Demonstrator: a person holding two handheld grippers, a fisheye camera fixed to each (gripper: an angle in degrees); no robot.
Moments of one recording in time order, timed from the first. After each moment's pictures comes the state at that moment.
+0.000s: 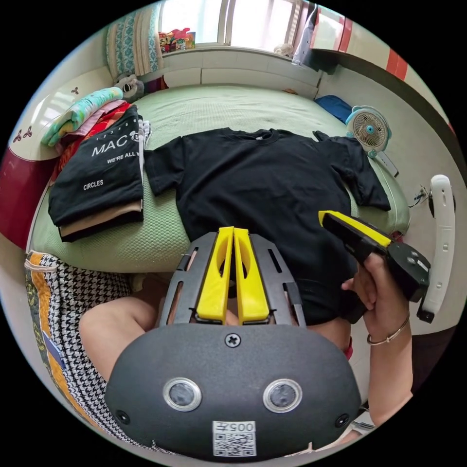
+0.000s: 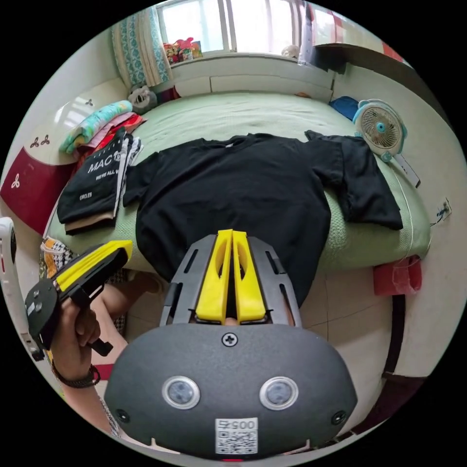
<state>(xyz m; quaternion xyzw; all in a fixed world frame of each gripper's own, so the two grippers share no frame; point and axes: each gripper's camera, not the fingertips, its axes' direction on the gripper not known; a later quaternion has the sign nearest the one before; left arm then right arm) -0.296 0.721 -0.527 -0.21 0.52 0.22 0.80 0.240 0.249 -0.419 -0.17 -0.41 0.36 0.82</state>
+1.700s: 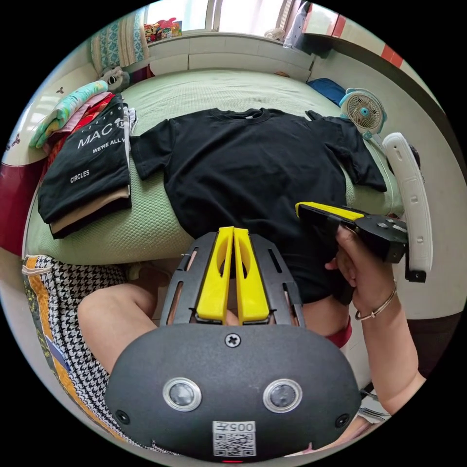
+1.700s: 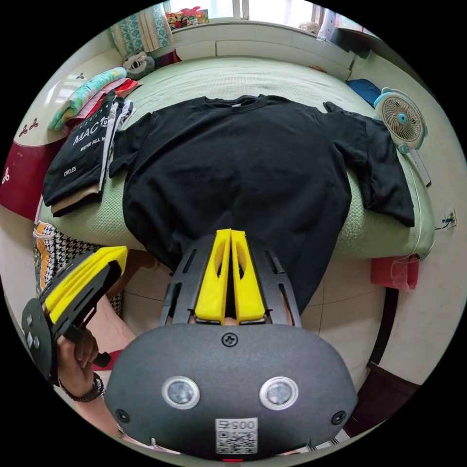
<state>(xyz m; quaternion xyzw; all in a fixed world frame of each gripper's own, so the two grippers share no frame) -0.310 0.748 -0.590 -0.24 0.53 0.25 0.77 0.192 0.225 -0.378 -0.25 -0.44 0.30 0.81</state>
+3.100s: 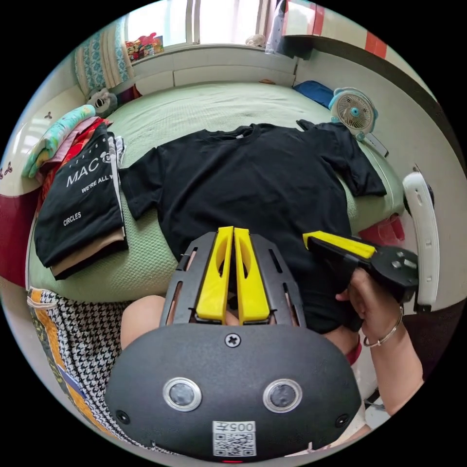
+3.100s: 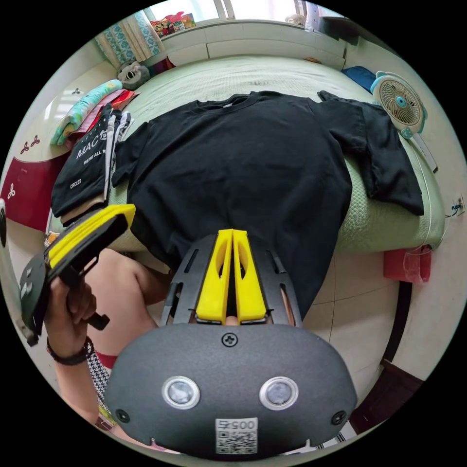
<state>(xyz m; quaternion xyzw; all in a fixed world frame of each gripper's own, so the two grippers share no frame) -0.255 0.731 -0.552 -0.19 0.54 0.26 0.77 0.203 0.228 -0.359 -0.25 -0.47 0.33 0.78</state>
